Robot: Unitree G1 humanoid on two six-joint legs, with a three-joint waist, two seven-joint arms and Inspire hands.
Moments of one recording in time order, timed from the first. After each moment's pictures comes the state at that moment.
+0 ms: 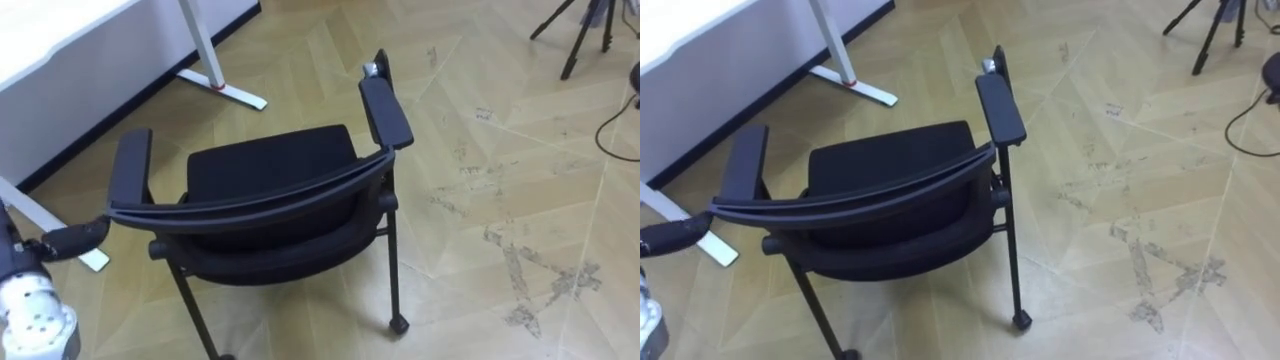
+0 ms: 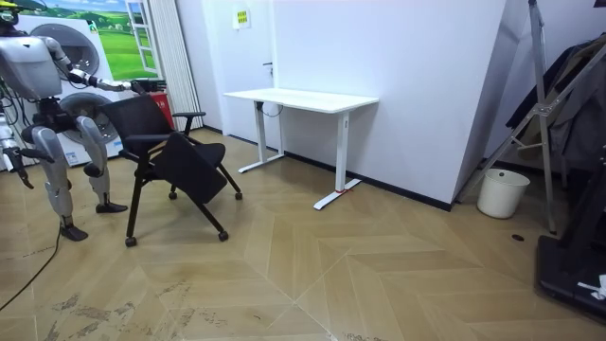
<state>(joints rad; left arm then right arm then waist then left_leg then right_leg) 0.01 0.35 0.26 0.41 0.09 -0.13 0.46 0.11 -0.25 -0.22 1.14 0.40 -0.07 0.00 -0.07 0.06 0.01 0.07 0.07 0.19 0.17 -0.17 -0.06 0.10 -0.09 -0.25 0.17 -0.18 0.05</state>
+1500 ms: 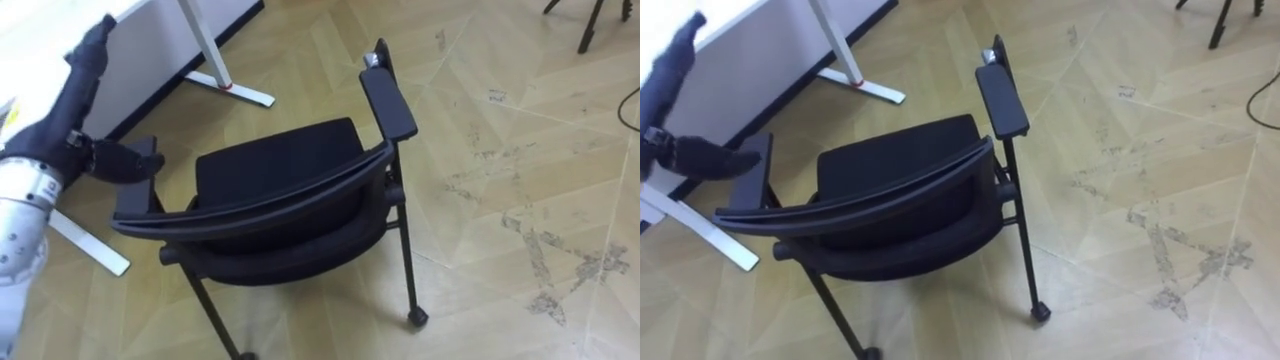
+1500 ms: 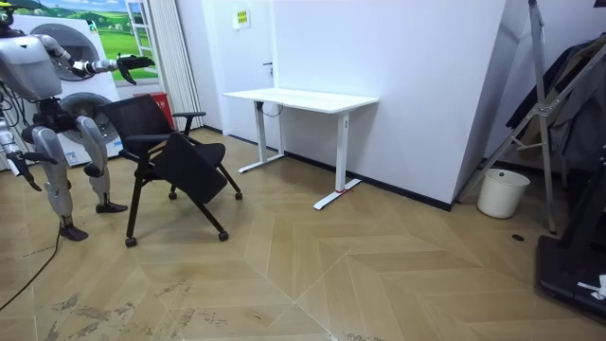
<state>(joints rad) -0.09 0.67 0.15 -0.10 0.31 0.03 -0.13 0.07 -0.34 -0.20 1.20 0.40 -0.04 0.08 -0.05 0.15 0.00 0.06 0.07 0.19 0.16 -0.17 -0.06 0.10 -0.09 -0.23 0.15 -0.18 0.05</state>
